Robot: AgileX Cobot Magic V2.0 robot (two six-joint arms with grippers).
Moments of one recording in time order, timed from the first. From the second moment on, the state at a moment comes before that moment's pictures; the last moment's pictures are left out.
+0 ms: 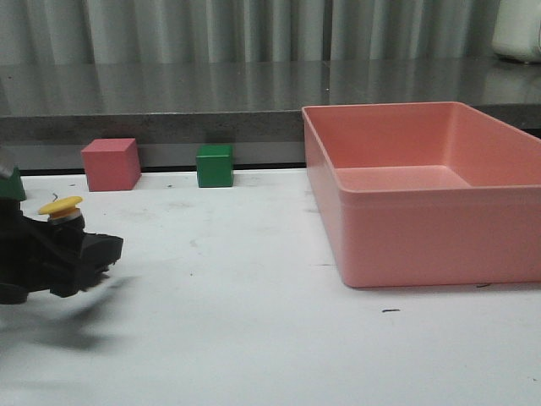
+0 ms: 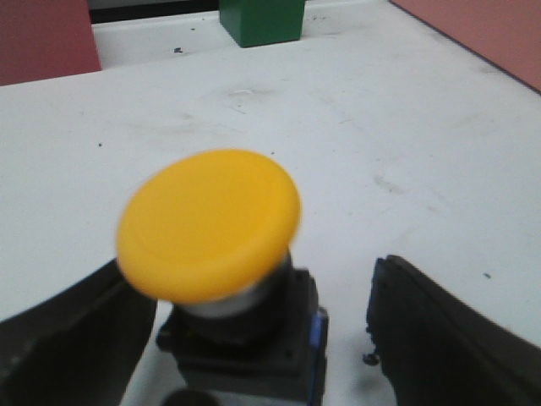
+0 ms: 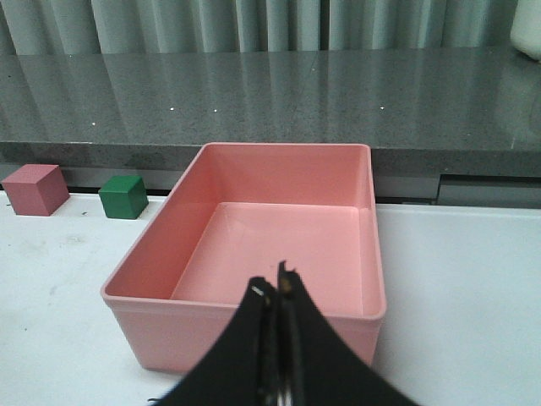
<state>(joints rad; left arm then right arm) -0.24 1.96 -0.40 0.26 -1.15 -0.12 0.19 0.12 -0.36 -0.04 0.42 0.14</state>
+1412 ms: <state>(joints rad) -0.24 0.28 -0.46 0.26 0.23 -0.26 0.19 0.12 -0.36 -0.04 0.42 0.14</state>
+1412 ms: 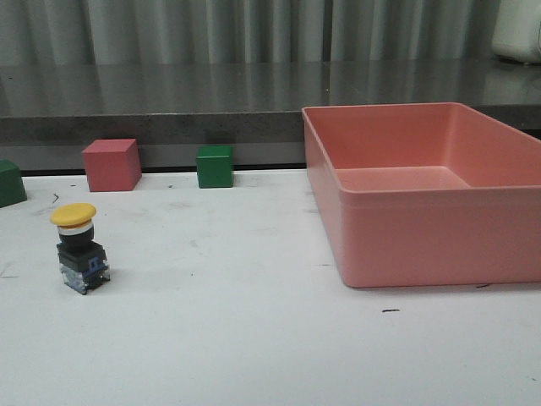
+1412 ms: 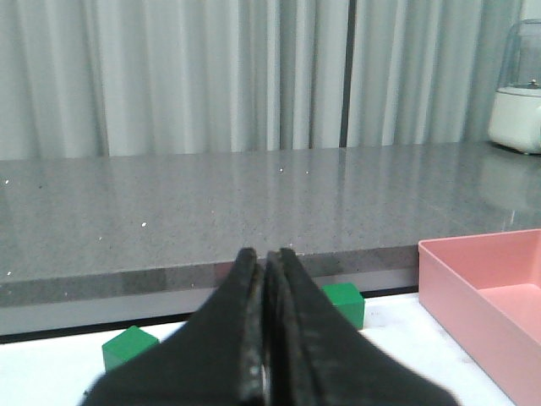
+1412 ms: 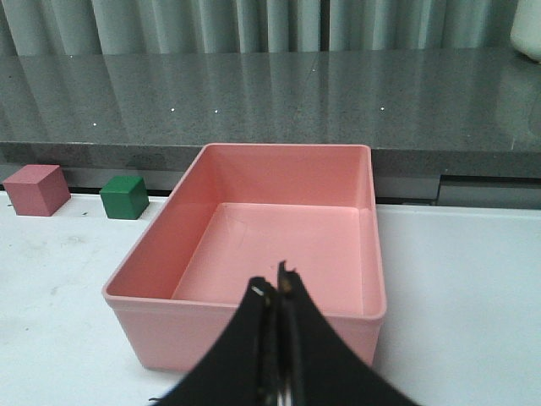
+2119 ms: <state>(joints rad) -0.24 0.14 -0.45 0.25 0.34 -0.26 0.19 0.12 -0.36 -0.04 0.42 0.14</state>
